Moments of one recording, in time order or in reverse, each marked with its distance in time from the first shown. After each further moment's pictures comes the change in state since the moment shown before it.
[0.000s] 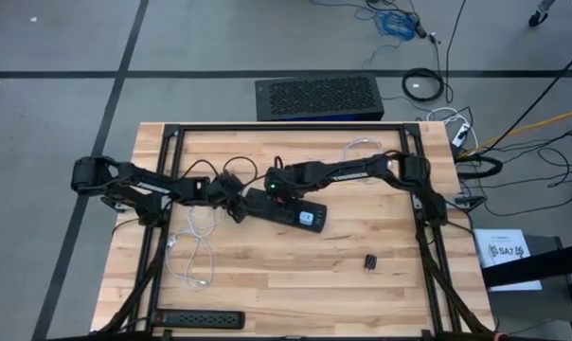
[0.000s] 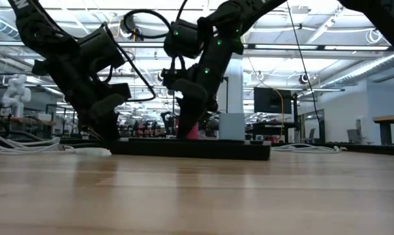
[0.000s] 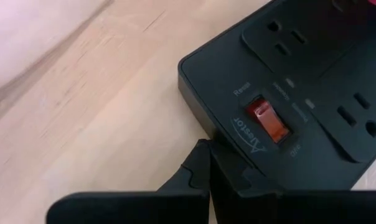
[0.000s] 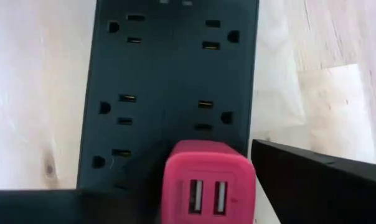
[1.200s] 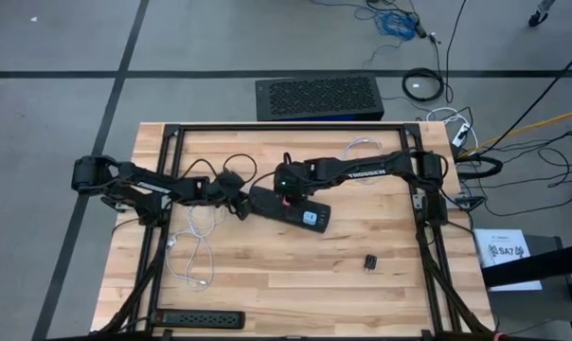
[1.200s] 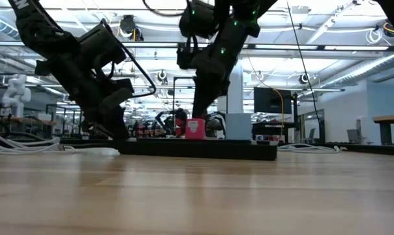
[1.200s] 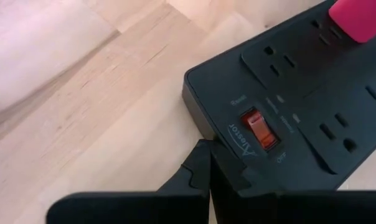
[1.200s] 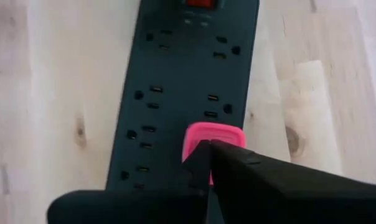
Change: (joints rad) left arm 0.001 0.000 0.000 0.078 -0.040 -0.054; right arm 0.007 -0.172 -0.103 -0.004 -0.002 -0.030
